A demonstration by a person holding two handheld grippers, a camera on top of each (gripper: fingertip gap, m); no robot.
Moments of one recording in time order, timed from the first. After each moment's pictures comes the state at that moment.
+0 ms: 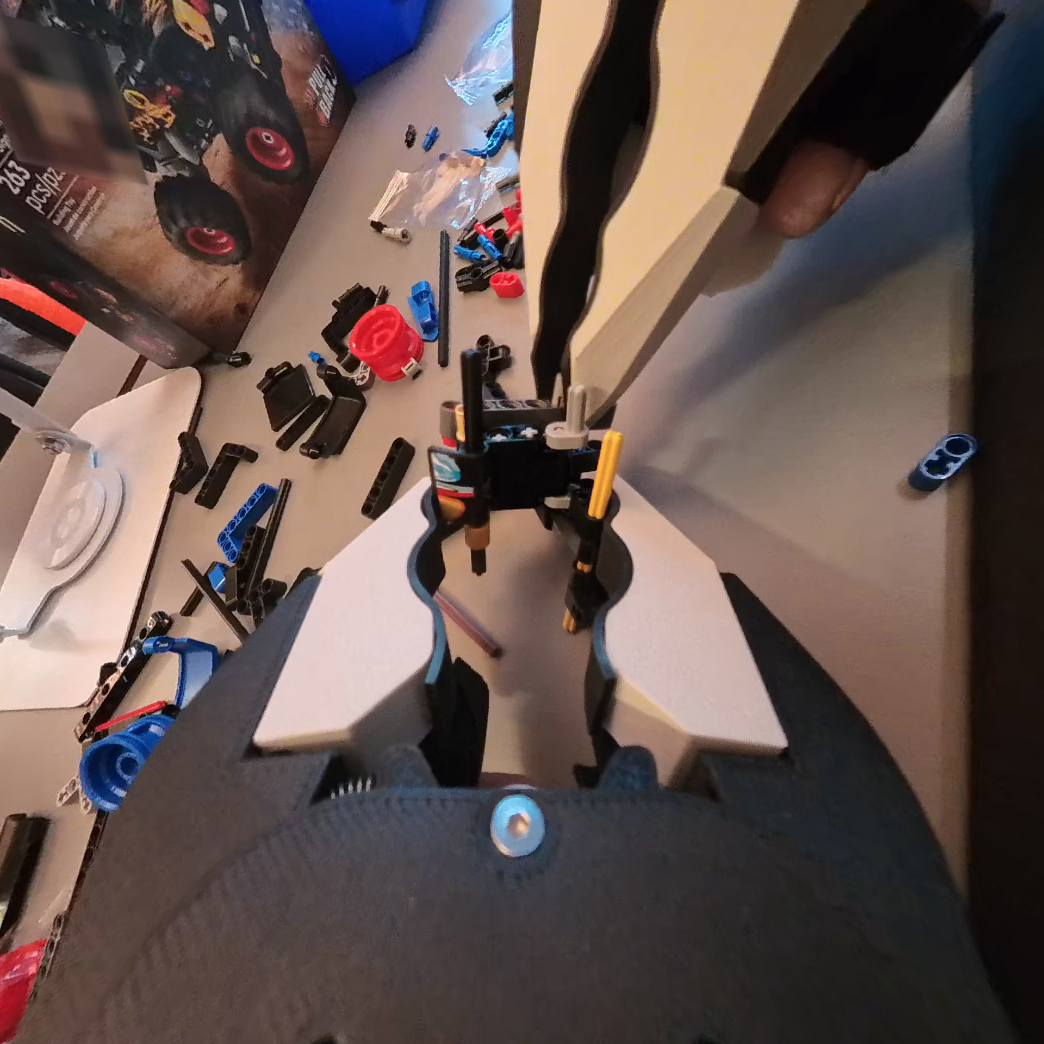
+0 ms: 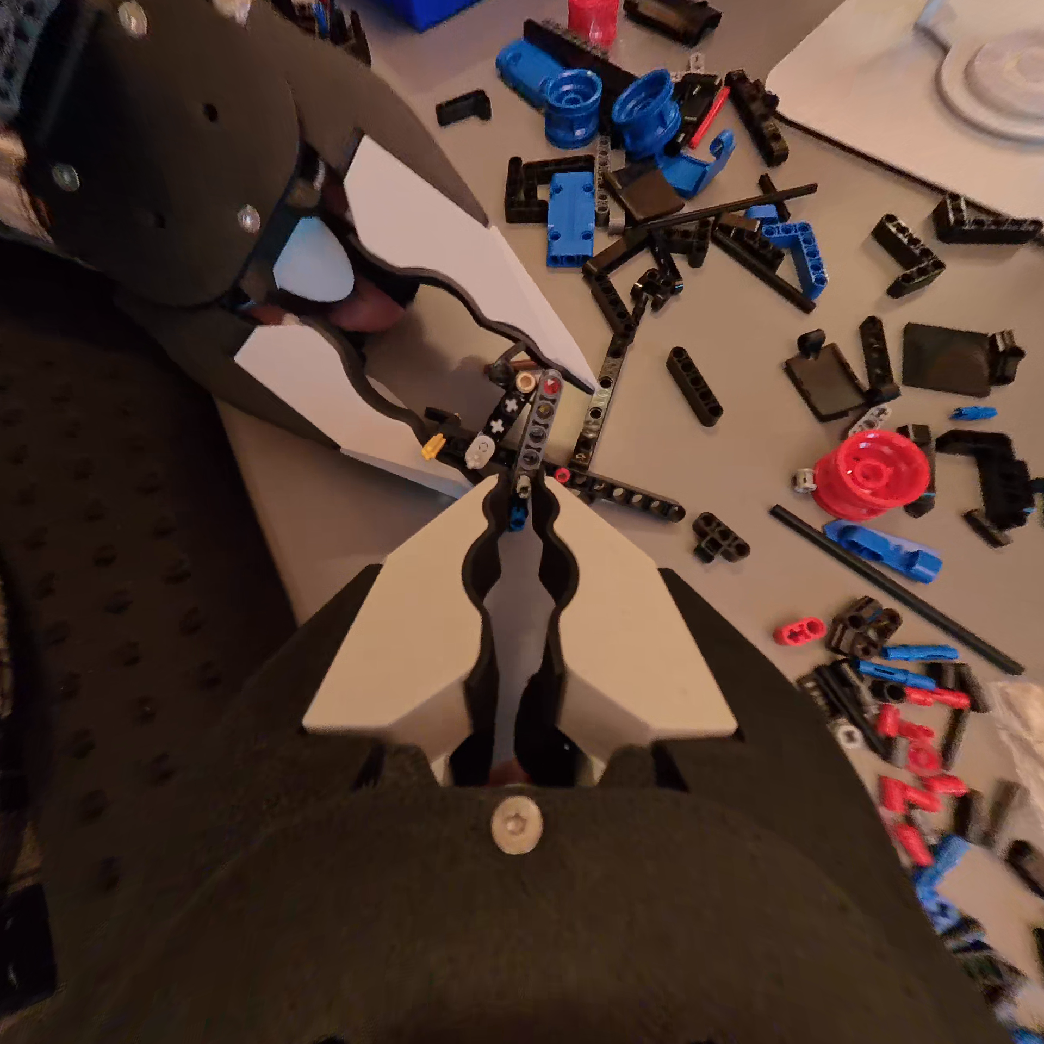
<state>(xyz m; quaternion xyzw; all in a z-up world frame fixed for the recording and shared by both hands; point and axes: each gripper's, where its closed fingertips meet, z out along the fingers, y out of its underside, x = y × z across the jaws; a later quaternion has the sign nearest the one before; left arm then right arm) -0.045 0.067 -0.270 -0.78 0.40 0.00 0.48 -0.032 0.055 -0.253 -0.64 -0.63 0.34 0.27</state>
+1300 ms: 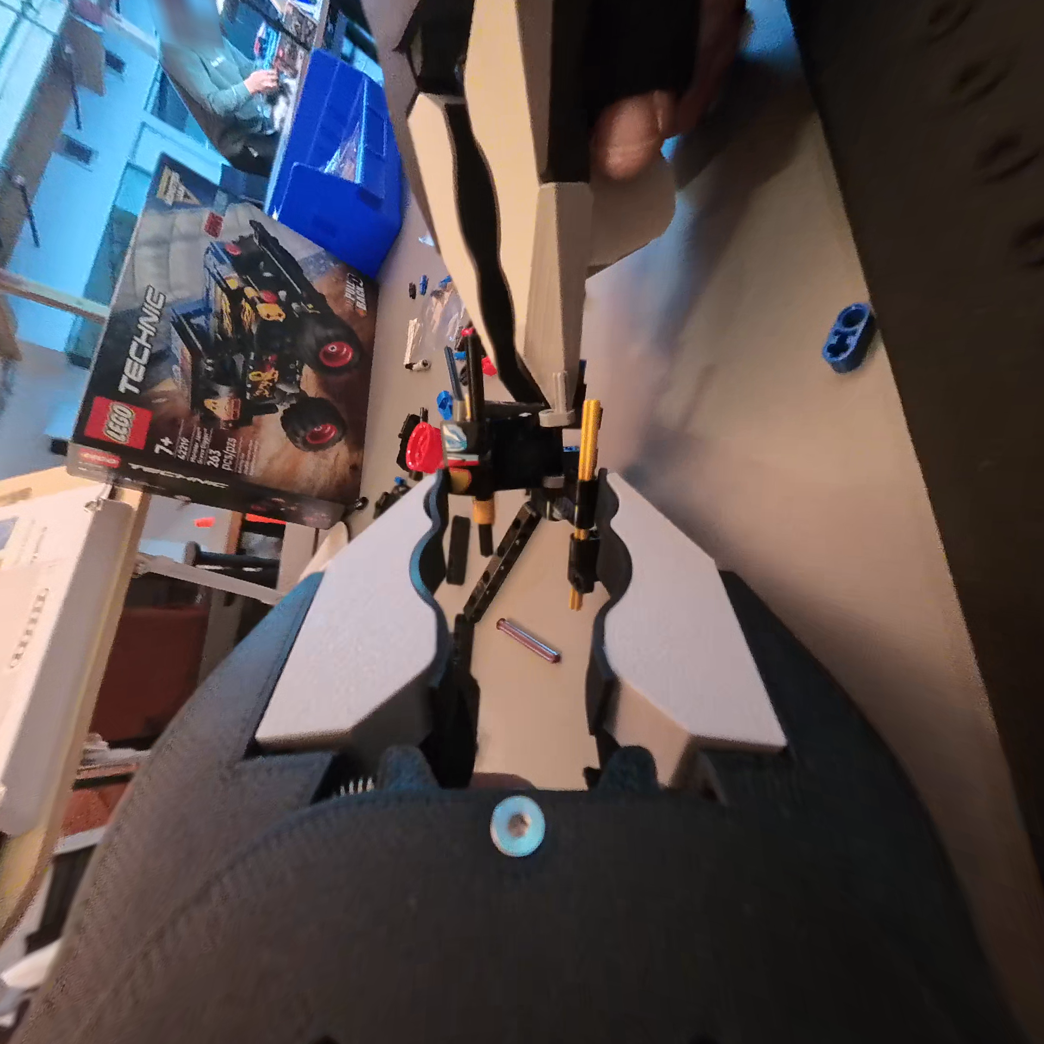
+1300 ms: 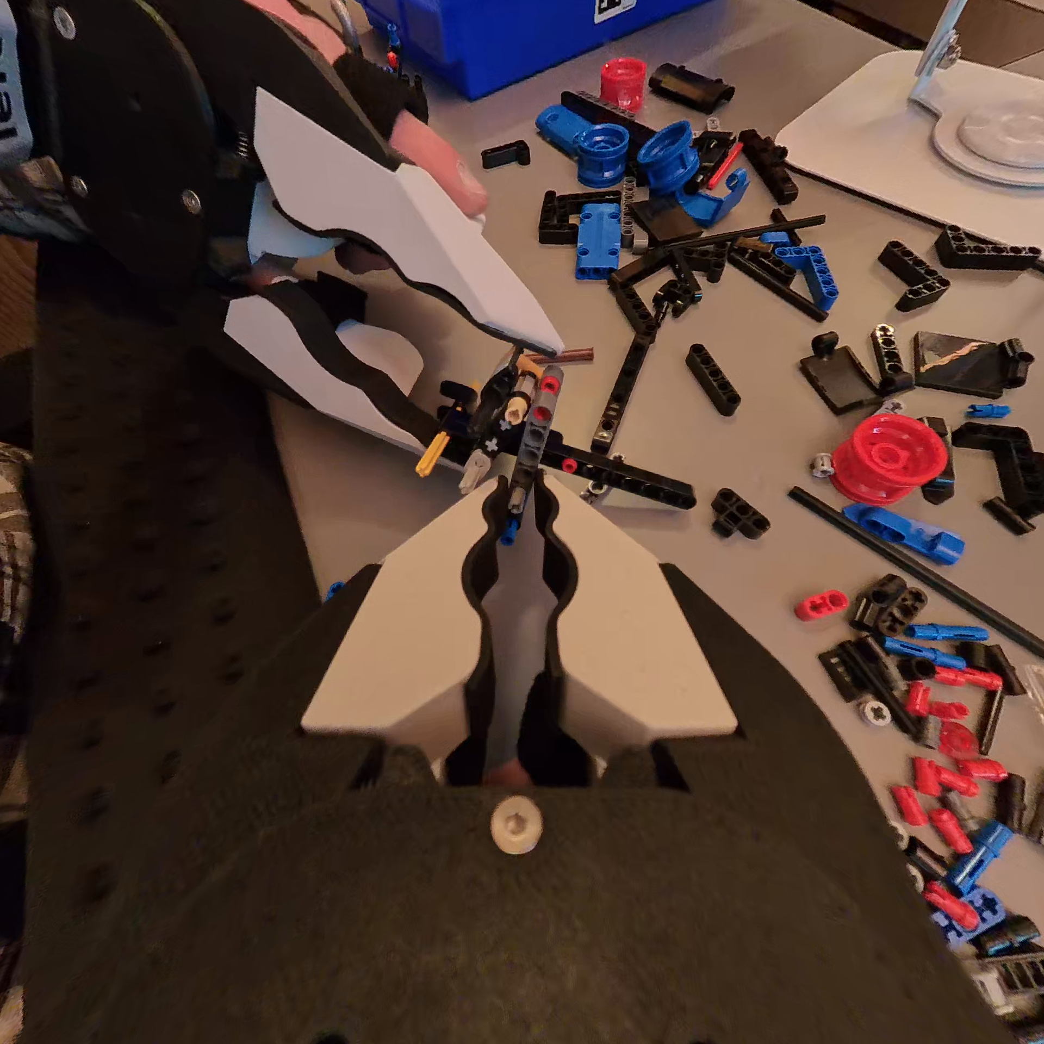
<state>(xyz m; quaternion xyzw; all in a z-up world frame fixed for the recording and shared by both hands) -0.029 0.046 -0.247 -0.63 0.56 0.15 0.52 -0.014 0.046 -0.253 -0.60 -0.64 0.38 0.30</state>
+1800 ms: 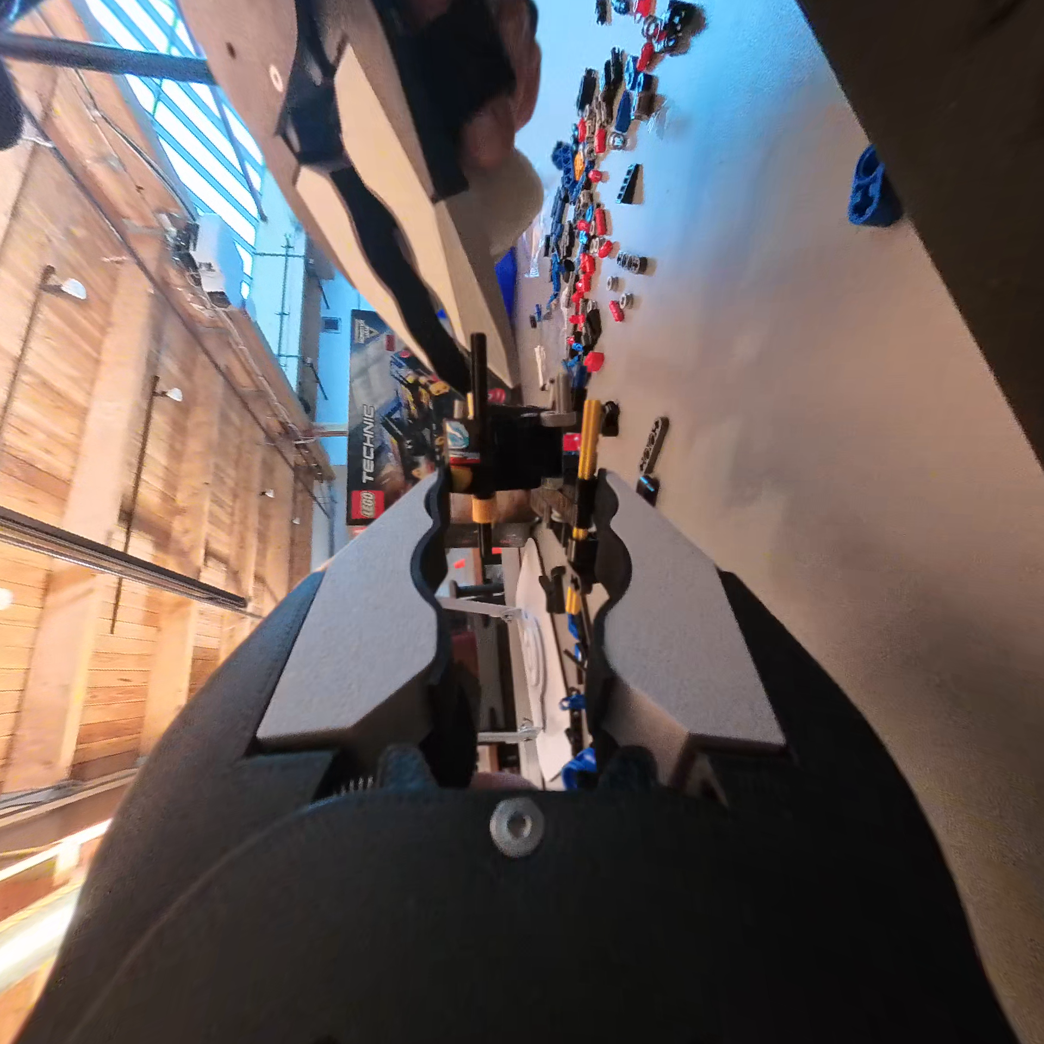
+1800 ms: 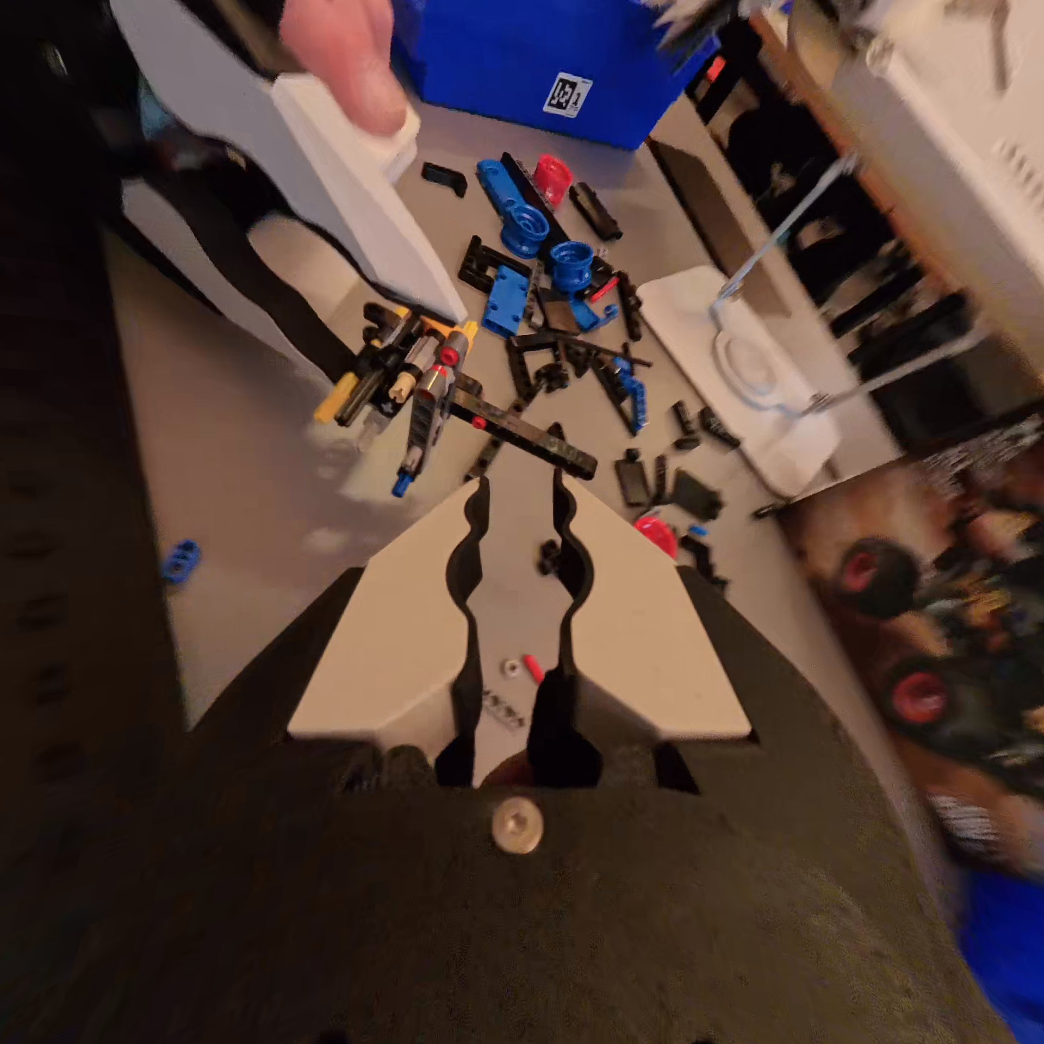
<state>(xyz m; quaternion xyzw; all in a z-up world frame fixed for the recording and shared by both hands) -0.034 0.036 -0.213 -0.45 0.62 0.34 0.54 -0.012 0.074 -0.210 -0.46 -0.73 0.21 0.46</state>
